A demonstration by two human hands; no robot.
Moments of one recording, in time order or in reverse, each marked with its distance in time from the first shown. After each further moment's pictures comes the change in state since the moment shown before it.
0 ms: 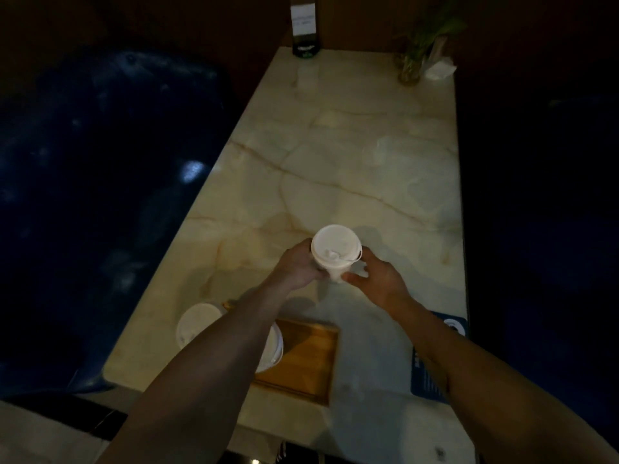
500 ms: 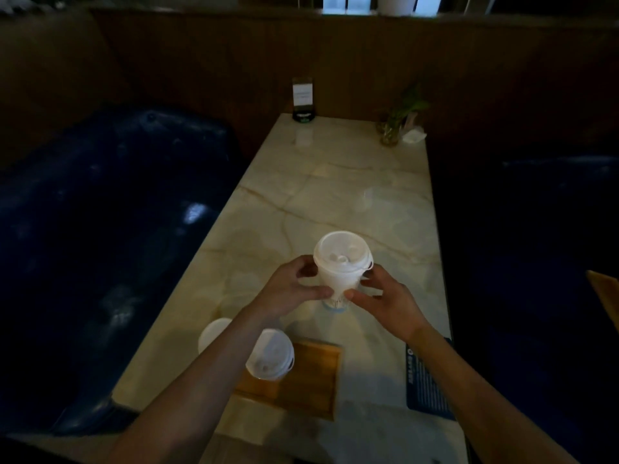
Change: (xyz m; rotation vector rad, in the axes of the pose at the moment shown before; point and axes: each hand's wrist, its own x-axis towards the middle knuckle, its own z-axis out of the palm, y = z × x) left_hand -0.107 0.030 -0.069 -0.381 -0.028 0.213; right_hand -0.102 -0.074 -0.053 0.238 0.097 -0.199
